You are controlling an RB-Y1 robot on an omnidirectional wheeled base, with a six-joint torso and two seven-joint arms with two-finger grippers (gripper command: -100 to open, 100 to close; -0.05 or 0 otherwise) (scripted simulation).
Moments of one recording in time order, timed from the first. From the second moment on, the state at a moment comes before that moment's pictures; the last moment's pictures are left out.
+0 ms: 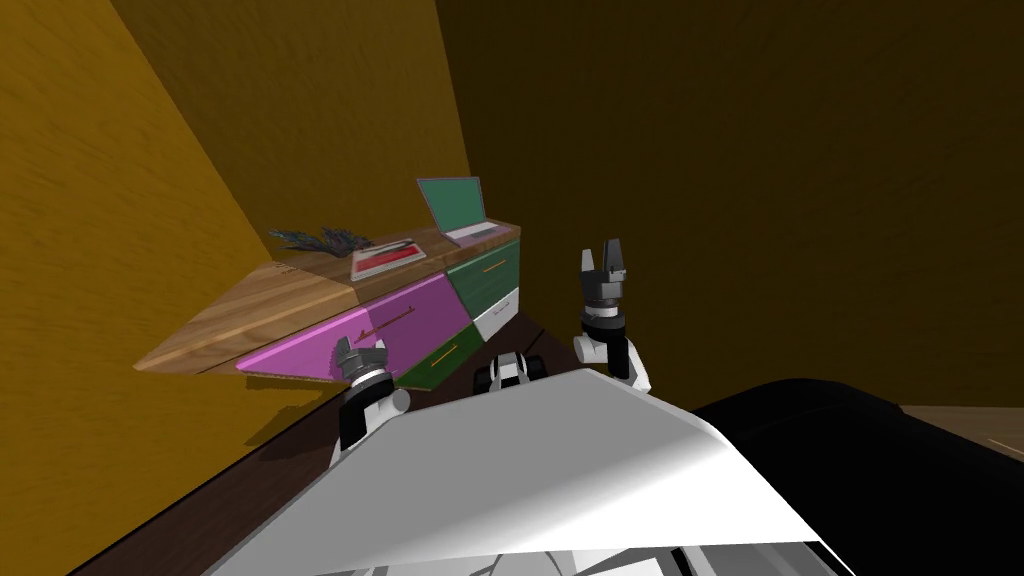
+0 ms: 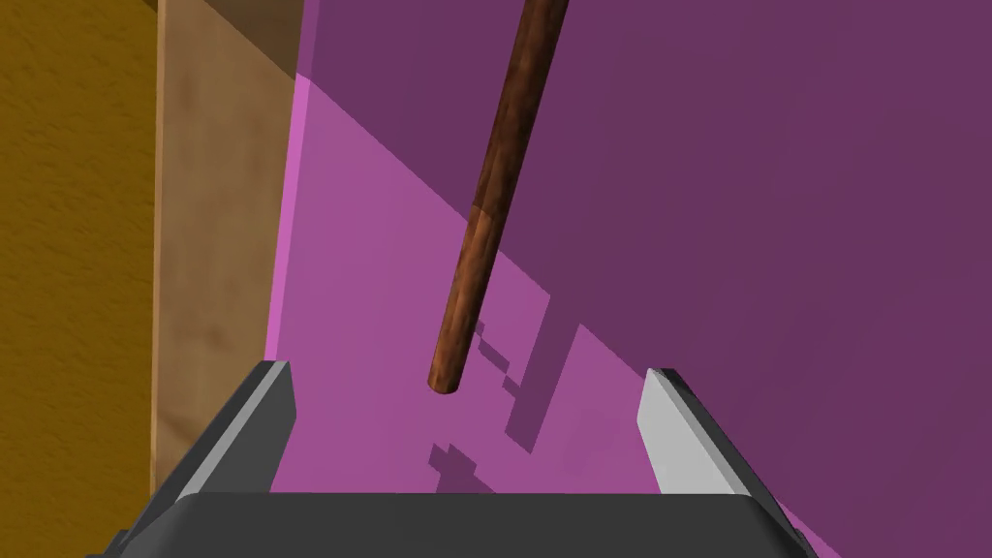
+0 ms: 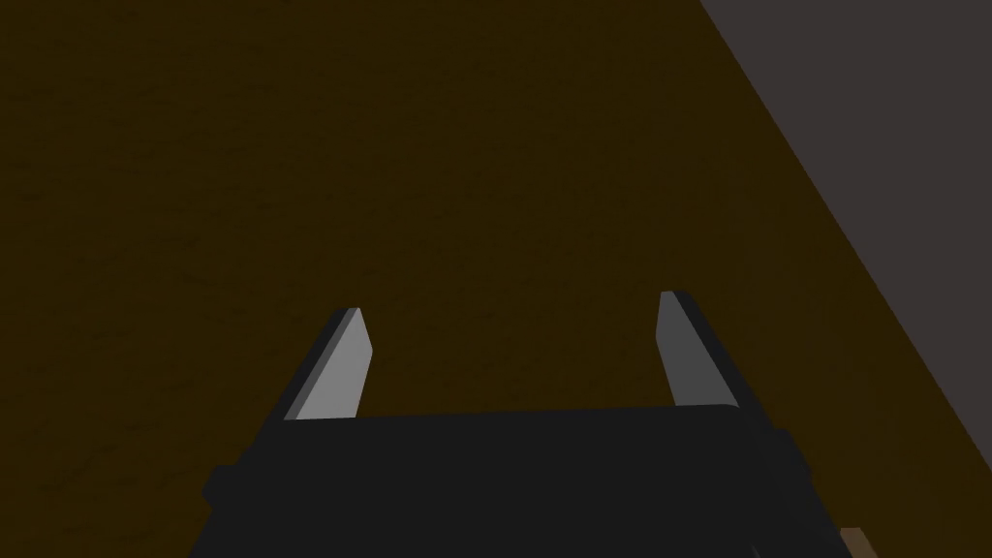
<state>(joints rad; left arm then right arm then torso) 0.42 0.04 0.39 -1.77 0.32 -0.33 0.10 0.49 -0.03 -0.04 -2.37 0.12 -0.58 0.02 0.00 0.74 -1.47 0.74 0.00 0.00</state>
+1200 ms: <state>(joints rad) 0.46 0.04 0.39 -1.84 0.33 -0.29 0.10 0.49 -0.03 -0.04 -2.37 0.12 -0.58 0.02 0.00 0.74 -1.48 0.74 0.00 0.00</state>
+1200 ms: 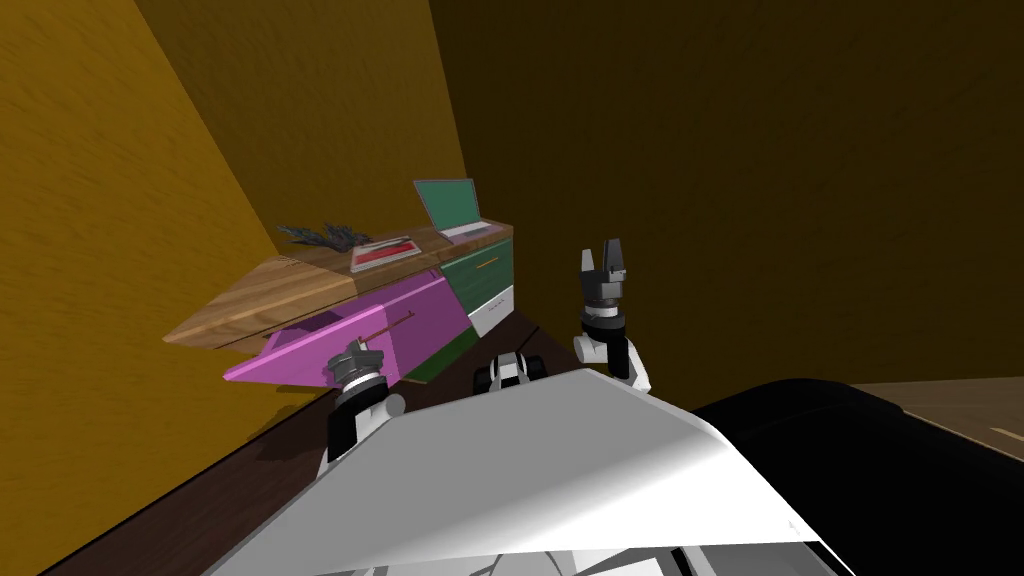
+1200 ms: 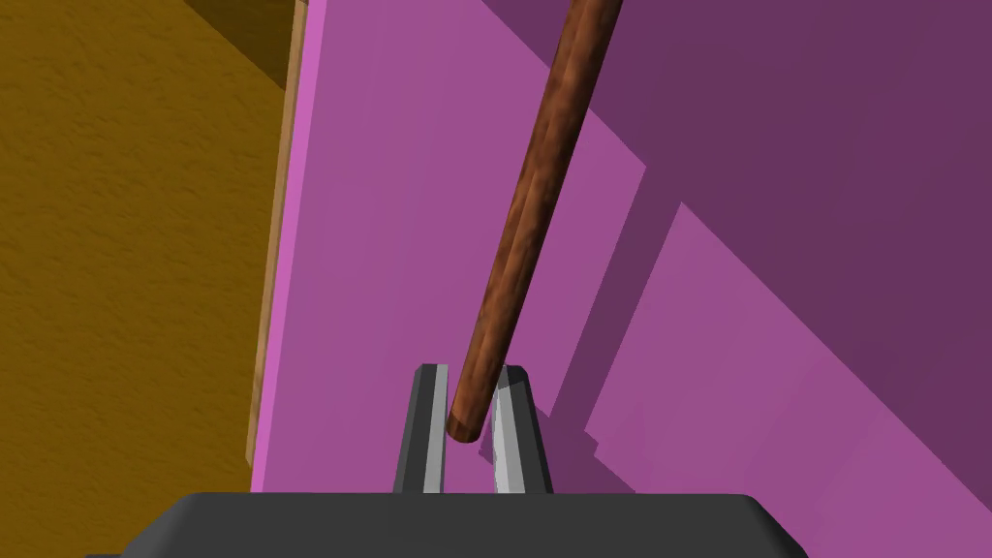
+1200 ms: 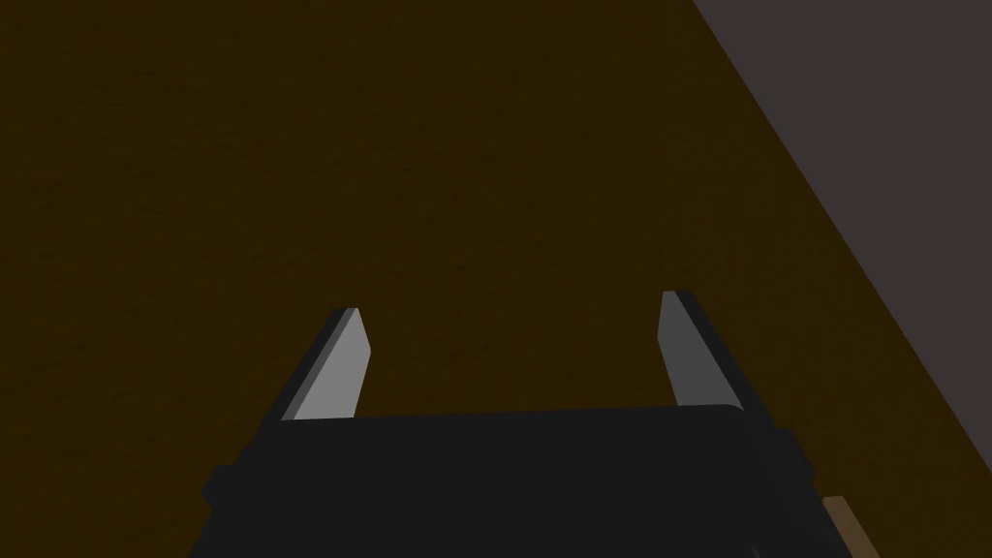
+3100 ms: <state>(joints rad) 0.60 0.04 0.44 -2.09 0.39 -0.13 0.13 0.49 -0.03 -0.04 -2.37 0.12 -0.58 0.02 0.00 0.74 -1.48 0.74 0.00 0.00</state>
